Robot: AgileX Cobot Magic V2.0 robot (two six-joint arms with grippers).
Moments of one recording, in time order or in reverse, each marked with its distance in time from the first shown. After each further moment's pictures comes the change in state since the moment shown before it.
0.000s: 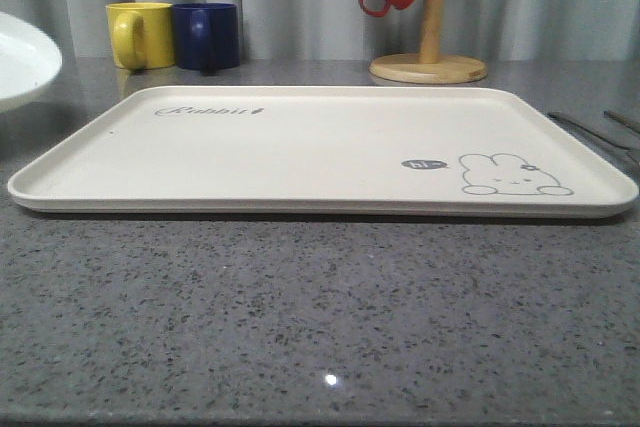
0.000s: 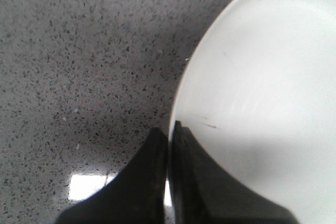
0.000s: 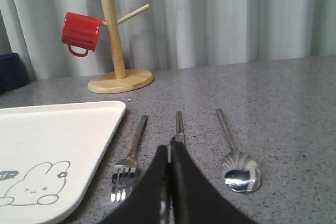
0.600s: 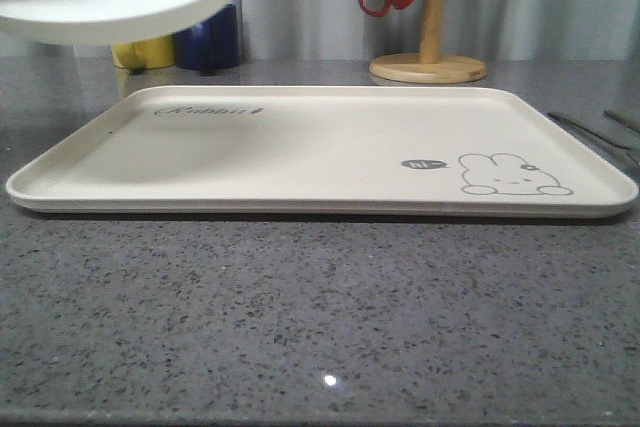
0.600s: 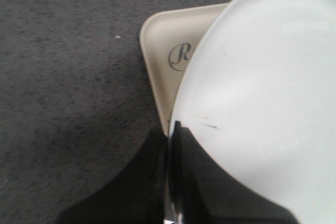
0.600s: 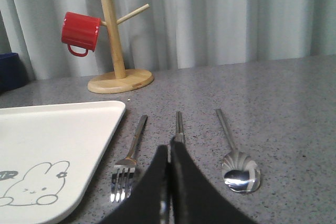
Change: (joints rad) left arm -0.321 -0.026 0.000 -0.247 -0.003 0.124; right arm 0.000 0.000 0.000 0.000 0.000 0.000
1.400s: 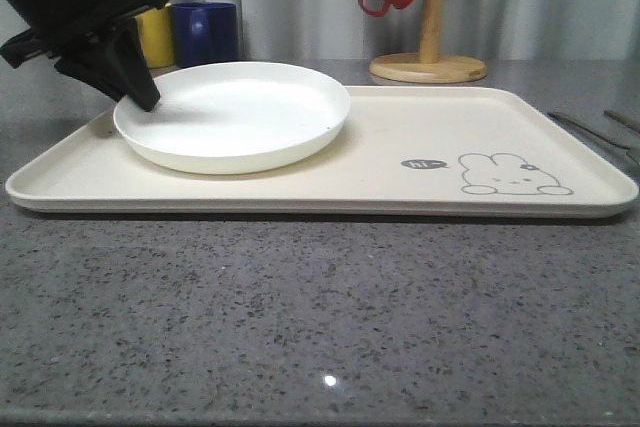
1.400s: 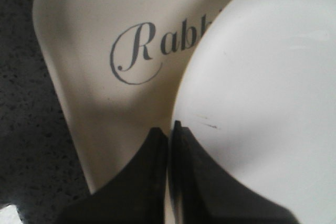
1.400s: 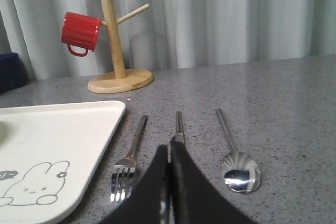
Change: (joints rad) left arm -0.146 0.348 -0.100 -0.018 -0.059 -0.051; right arm 0.000 0.000 0.000 0.000 0.000 0.000
